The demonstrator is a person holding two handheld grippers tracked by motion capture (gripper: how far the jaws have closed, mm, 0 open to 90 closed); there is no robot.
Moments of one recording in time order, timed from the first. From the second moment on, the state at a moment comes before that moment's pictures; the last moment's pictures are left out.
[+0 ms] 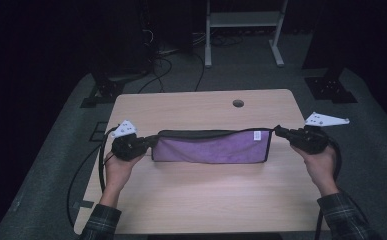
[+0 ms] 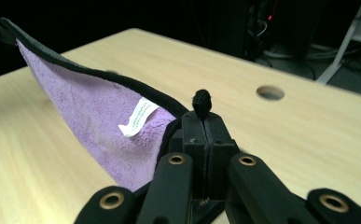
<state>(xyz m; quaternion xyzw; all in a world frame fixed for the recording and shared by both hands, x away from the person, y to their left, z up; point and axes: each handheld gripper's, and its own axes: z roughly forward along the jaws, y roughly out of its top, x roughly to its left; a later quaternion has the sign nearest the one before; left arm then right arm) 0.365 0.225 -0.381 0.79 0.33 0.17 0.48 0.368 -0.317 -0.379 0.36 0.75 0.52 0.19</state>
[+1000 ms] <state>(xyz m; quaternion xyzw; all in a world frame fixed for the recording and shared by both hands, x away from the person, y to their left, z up) 0.268 0.230 -0.436 0.83 0.33 0.08 0.43 0.291 -0.323 -0.416 0.35 0.80 0.48 0.12</state>
